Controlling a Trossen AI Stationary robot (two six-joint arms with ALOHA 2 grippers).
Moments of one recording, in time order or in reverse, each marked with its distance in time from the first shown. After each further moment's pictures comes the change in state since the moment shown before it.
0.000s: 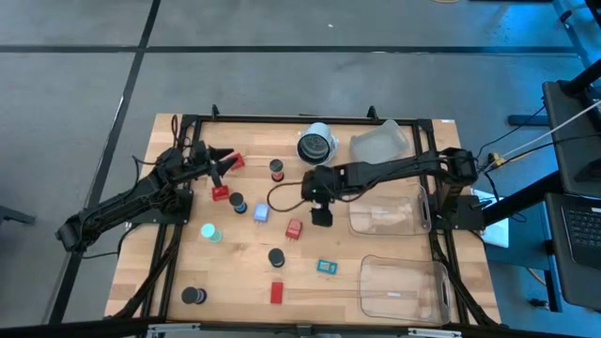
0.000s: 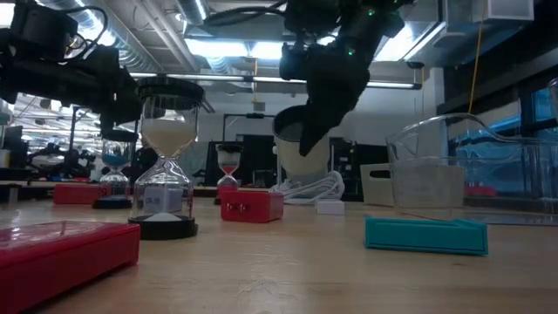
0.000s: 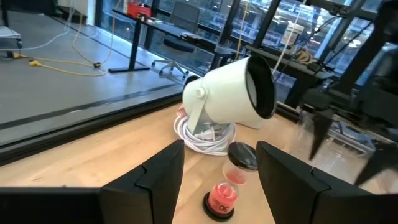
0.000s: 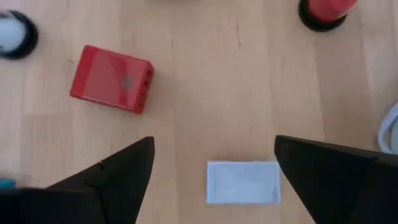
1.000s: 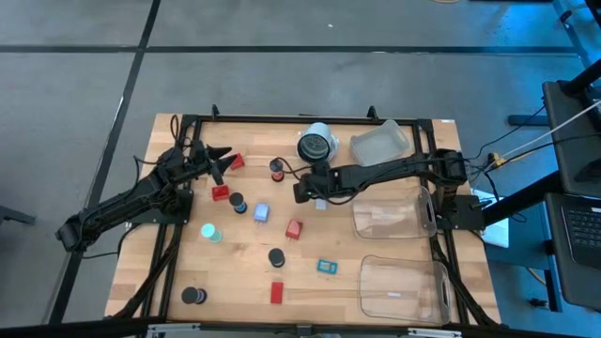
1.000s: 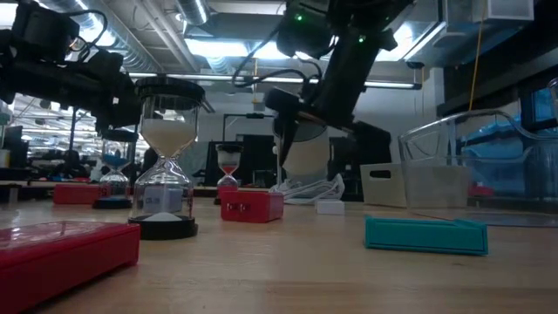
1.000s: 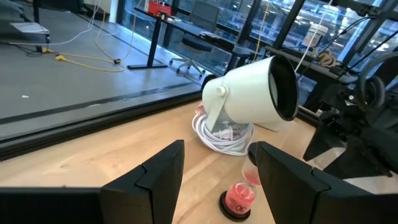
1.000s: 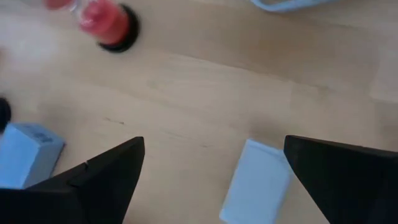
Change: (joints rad) left arm 0.000 0.002 -0.001 -0.029 -0.069 -0.018; right arm -0.005 0.081 -0.002 0.022 0.262 1.168
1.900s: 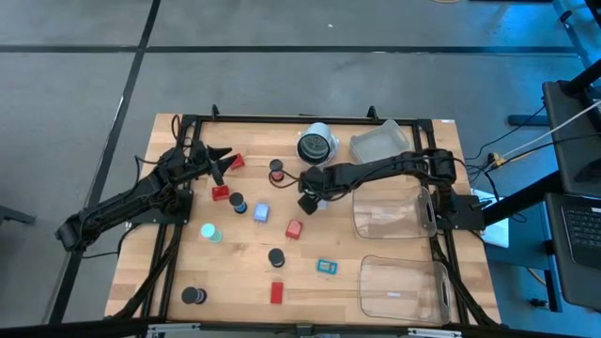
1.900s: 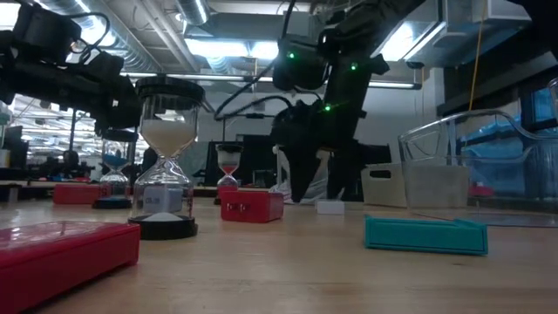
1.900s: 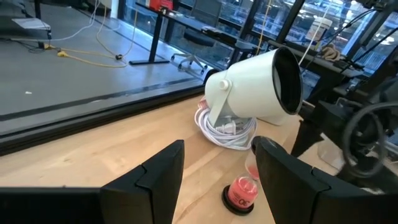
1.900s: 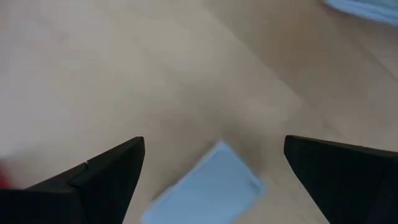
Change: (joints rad) left arm 0.000 0.007 0.000 -0.012 -0.002 0.010; right arm -0.050 0.079 0.000 -0.034 -0.137 -0.527
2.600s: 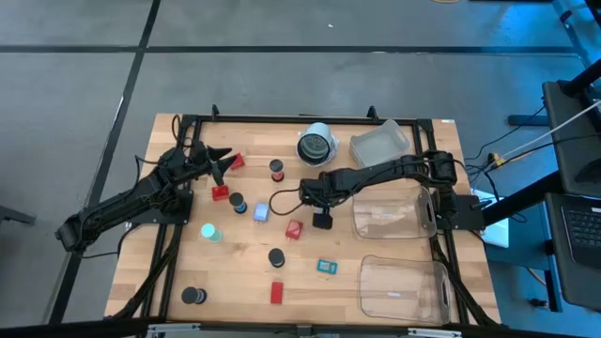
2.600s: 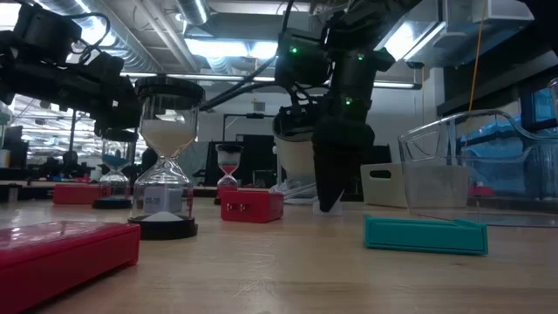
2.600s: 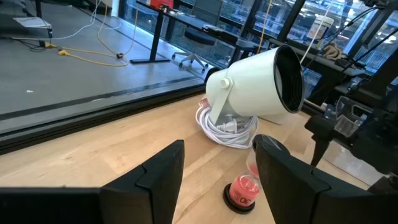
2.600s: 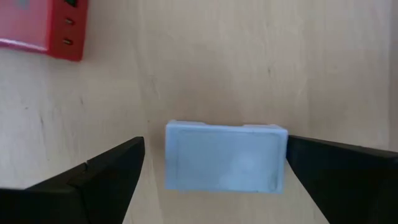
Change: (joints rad) left arm 0.000 0.000 0.000 -0.006 -0.002 0.001; right arm 0.040 0.002 0.000 -0.048 -0.135 -0.587
